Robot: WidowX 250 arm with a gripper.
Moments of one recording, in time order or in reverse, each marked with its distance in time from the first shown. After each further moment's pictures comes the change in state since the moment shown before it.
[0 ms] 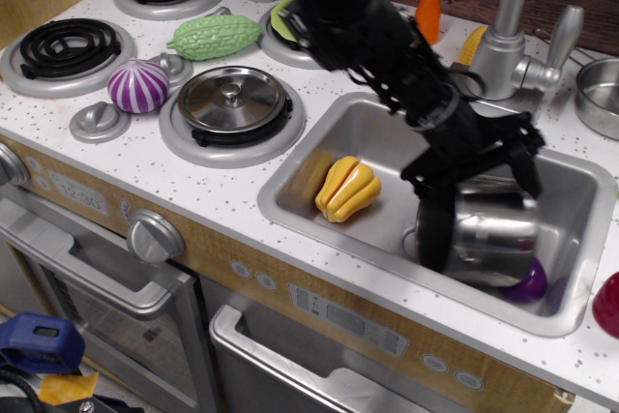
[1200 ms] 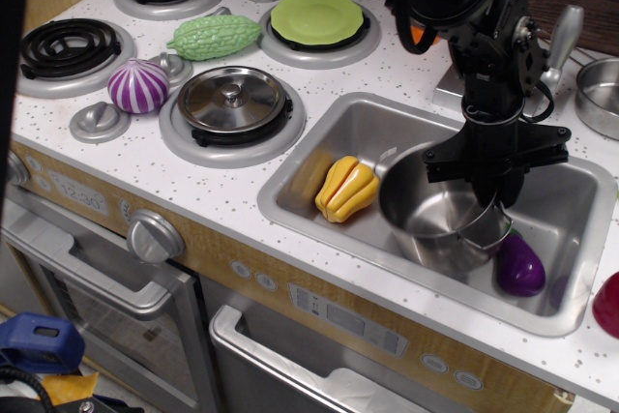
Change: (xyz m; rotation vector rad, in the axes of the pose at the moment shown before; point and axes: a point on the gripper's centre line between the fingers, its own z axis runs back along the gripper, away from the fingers) arm 0.016 -0.001 -0.011 0.378 -0.127 -0.045
